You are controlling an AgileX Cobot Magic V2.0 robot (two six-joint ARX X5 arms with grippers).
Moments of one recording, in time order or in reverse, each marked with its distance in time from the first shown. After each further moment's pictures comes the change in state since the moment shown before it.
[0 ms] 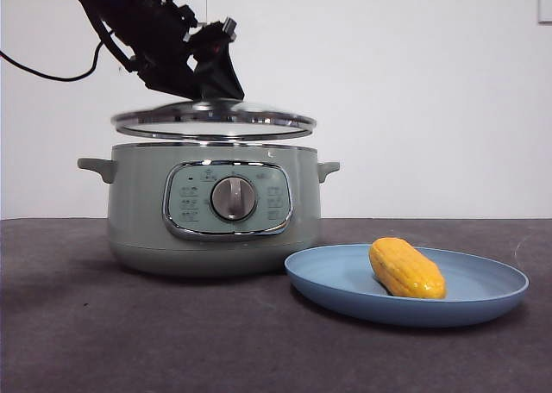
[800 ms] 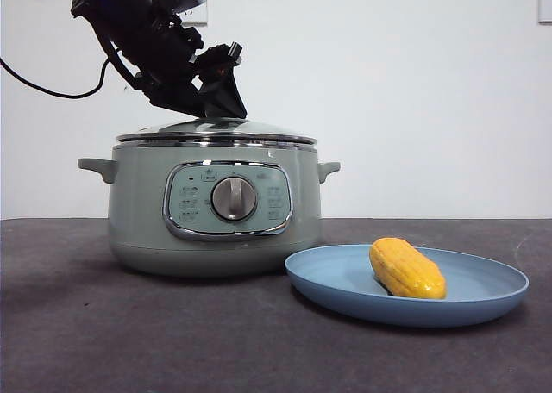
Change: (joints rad) left arm -0.005 0.049 0.005 0.010 -0.013 0.008; right arm 0.000 0.000 0.000 -0.003 0.000 0.000
